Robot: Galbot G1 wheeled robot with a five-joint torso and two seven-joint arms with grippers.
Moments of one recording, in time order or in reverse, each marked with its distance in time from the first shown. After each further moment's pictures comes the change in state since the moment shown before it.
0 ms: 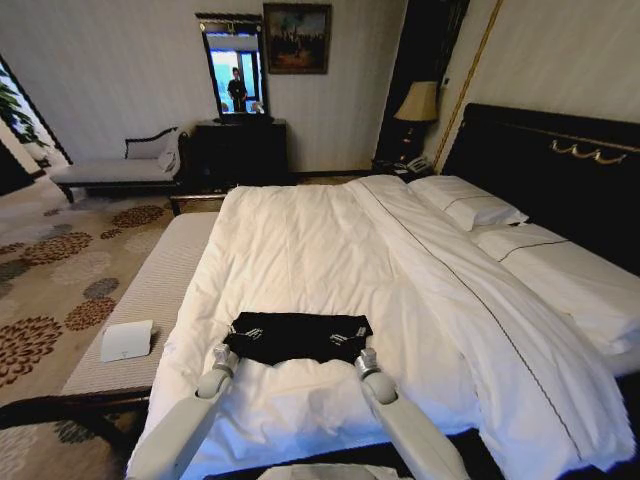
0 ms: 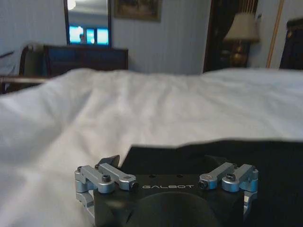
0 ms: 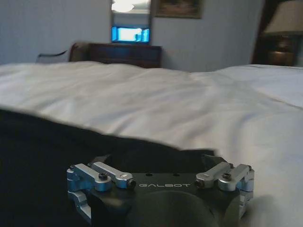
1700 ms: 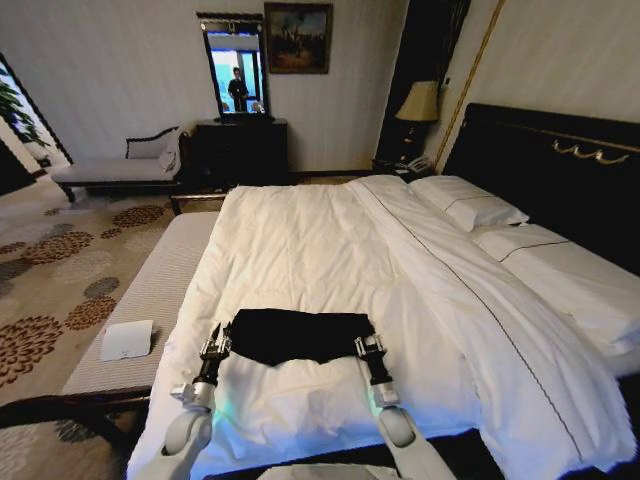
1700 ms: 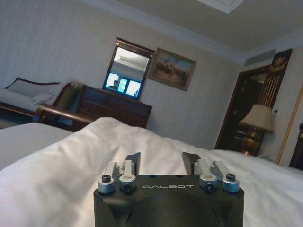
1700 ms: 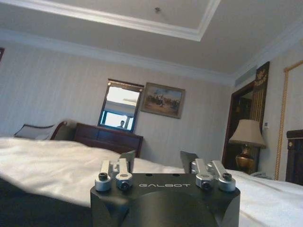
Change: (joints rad) left arm 0.367 -0.037 -0.299 -0.387 -0.187 -0.129 0.073; right arm -0.293 0.070 0.251 0.235 -0.324 0.432 0.015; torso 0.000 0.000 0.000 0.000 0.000
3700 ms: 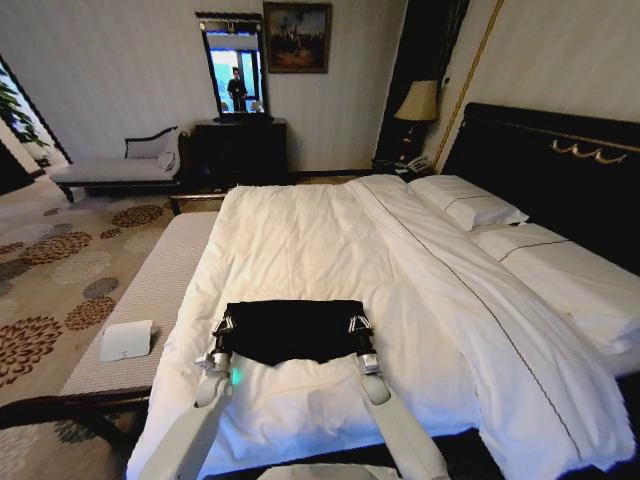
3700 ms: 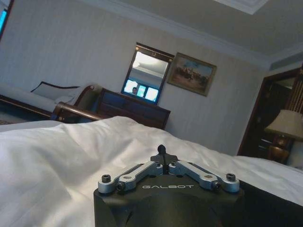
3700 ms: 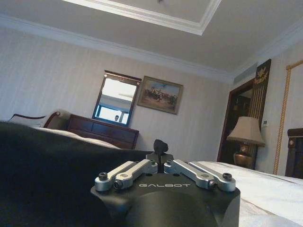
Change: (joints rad) left arm -0.273 -0.097 0.149 0.368 0.034 -0.154 -0.067; right arm 0.309 0.112 -0.126 -0.396 -0.172 0.052 0.181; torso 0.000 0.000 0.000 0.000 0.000
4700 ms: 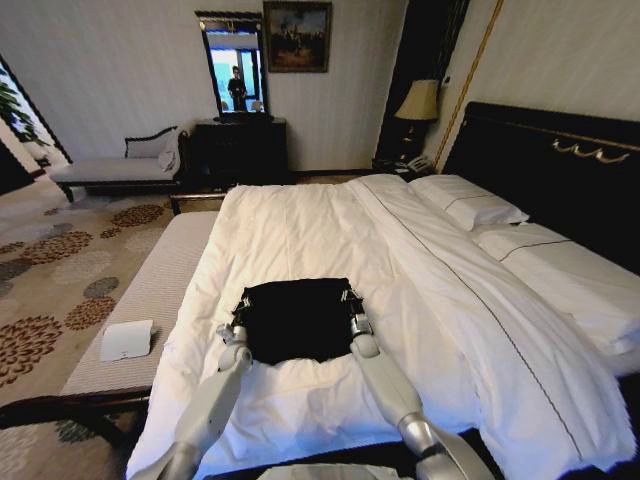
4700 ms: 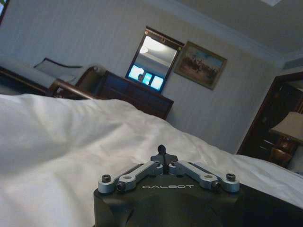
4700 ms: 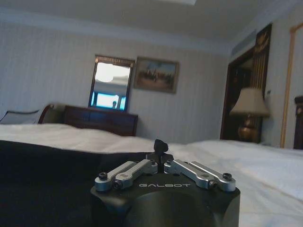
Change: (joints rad) left arm -0.228 -0.105 0.020 0.217 -0.057 0.075 0.029; right arm 0.298 0.065 -0.003 -0.289 0.161 -0.066 -0.102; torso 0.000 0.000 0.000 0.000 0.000
